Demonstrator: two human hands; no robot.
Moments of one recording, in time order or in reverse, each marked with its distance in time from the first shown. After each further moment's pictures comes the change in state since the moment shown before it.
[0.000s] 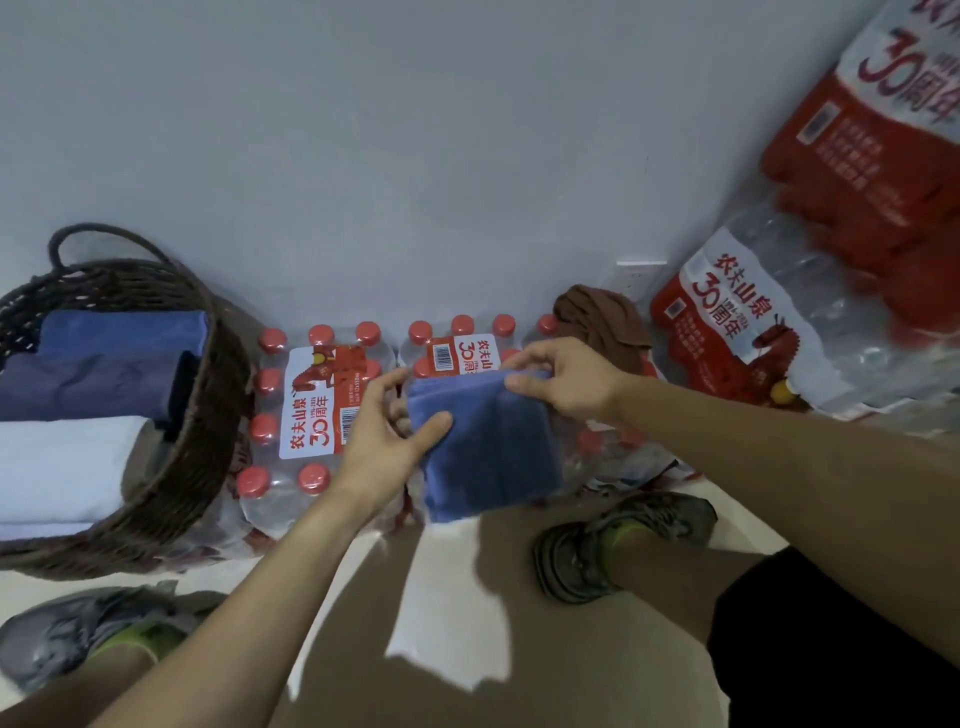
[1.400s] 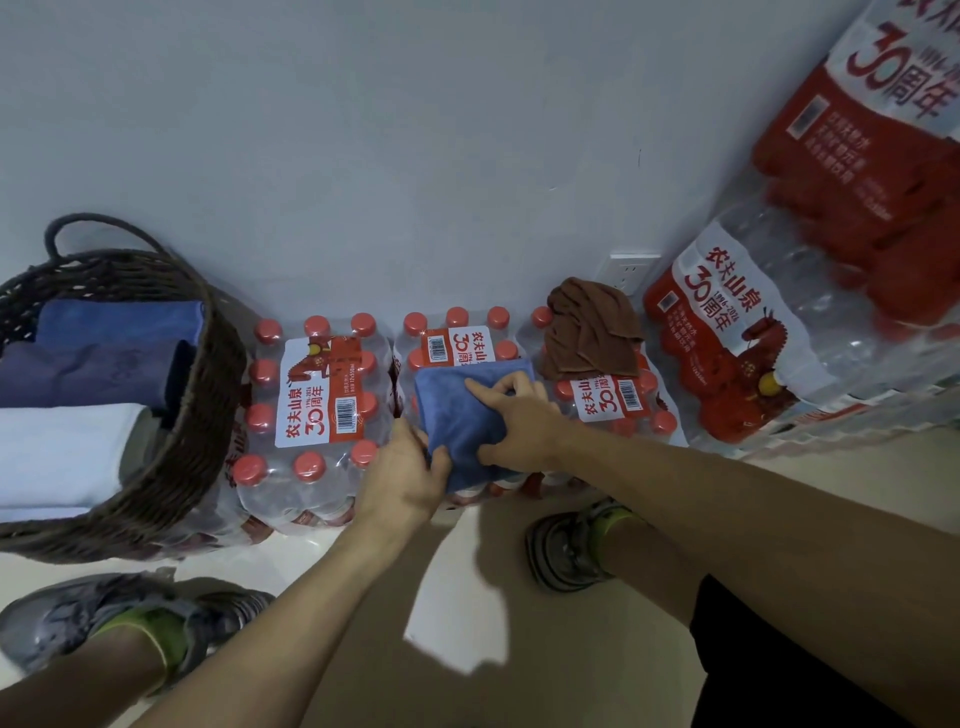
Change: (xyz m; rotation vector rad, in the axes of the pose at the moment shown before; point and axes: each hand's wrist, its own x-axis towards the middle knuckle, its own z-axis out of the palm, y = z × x) left_hand -0.019 -0.022 0.030 0.707 0.015 -0.112; right_hand -0.002 0.028 0.062 -0.556 -0.105 -0.057
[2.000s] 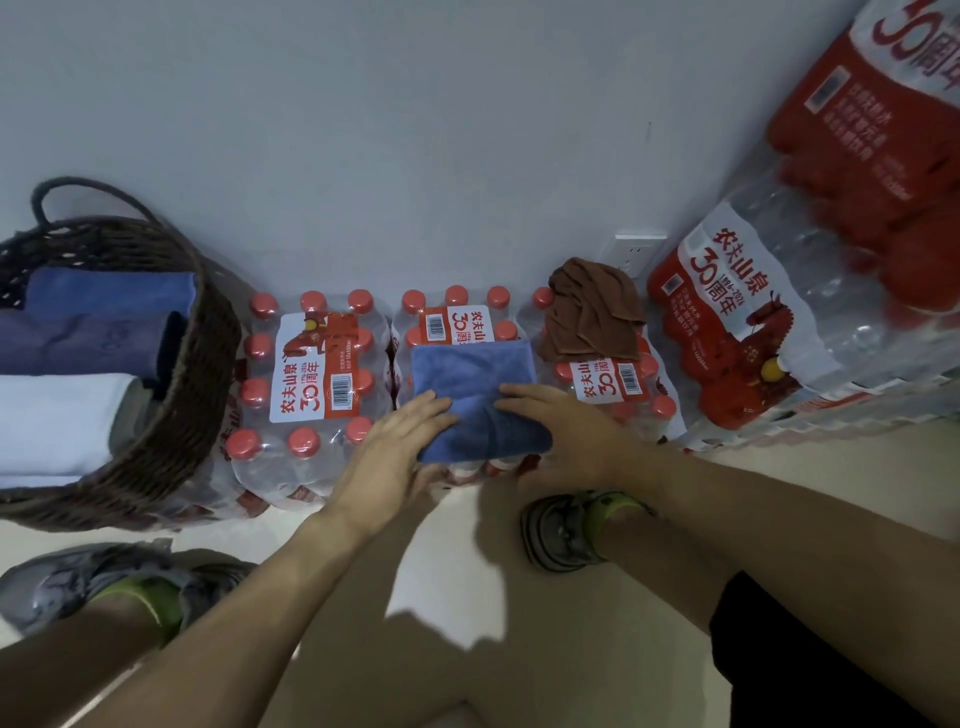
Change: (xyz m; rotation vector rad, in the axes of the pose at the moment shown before) left_hand -0.001 -0.036 -0.004 0.160 -0.041 0.651; right_hand -0.040 0.059 0.010 0.025 0.106 -0.298
